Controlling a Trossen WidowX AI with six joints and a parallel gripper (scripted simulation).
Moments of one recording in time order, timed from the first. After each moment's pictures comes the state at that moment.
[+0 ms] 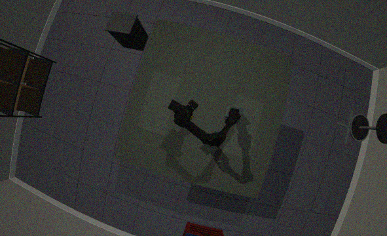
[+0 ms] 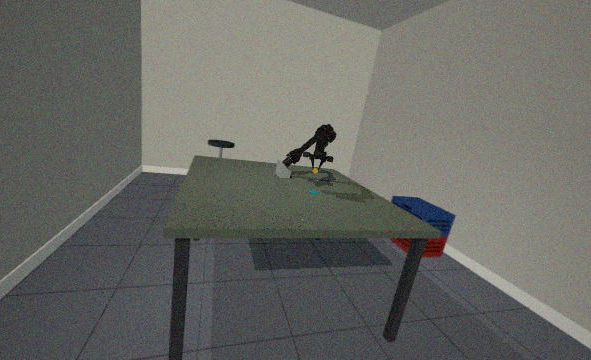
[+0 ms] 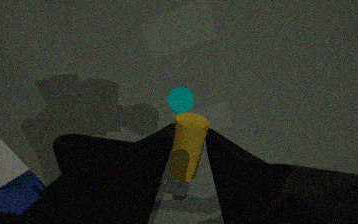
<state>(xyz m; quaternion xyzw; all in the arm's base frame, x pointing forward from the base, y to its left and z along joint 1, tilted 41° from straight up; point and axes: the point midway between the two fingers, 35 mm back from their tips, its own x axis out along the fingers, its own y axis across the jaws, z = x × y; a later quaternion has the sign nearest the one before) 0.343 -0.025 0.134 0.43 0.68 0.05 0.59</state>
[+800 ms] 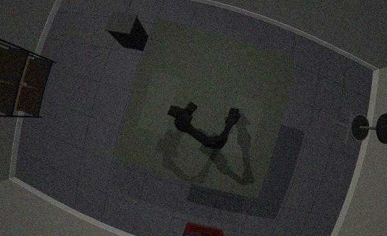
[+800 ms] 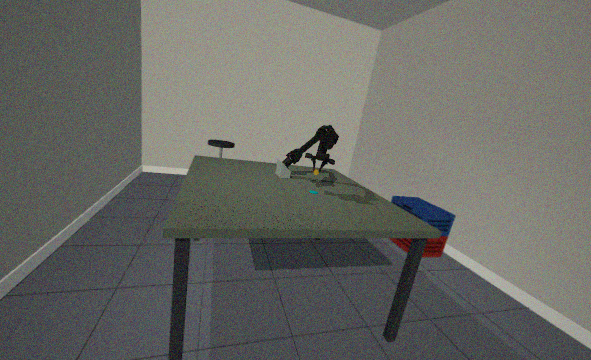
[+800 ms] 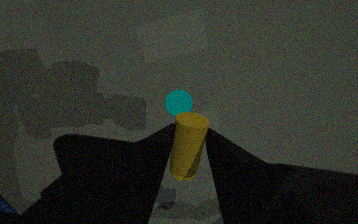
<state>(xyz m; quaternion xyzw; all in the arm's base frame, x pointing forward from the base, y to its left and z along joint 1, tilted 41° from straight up) 0.344 -0.010 0.133 0.38 0.67 0.04 0.63</state>
